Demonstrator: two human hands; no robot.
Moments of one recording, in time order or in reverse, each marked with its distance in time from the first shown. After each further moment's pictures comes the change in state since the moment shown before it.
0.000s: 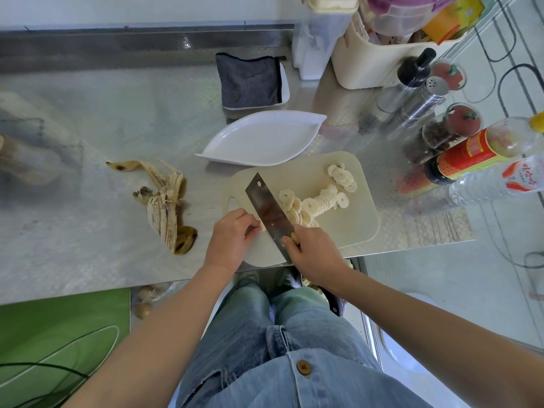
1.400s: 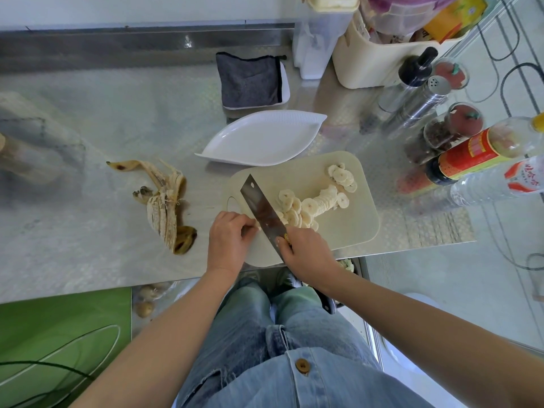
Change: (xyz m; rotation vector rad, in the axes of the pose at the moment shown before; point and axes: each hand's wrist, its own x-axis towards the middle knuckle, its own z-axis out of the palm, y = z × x) left_hand -0.005 0.005 0.008 0.019 0.108 -0.194; right_hand 0.004 -0.007 0.004 -0.055 -0.032 -0.026
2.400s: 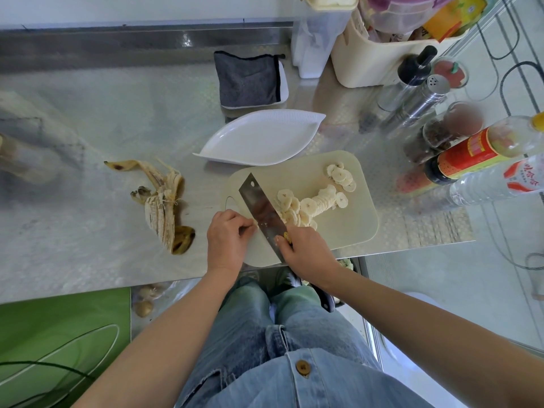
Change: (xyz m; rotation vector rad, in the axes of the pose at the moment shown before) left_hand 0.001 0.001 0.006 -0.043 0.041 -0.074; right_hand 0.005 0.008 0.003 0.073 0.005 0.001
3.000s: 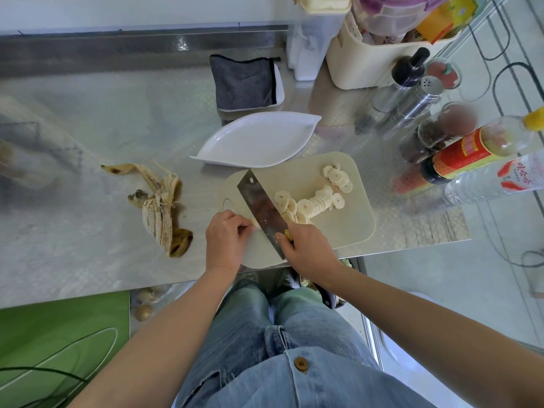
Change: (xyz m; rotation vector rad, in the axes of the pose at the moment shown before) left_hand 0.005 0.002 -0.001 0.028 -0.034 0.006; right_hand 0.001 0.004 -0.005 -0.008 0.048 -0.010
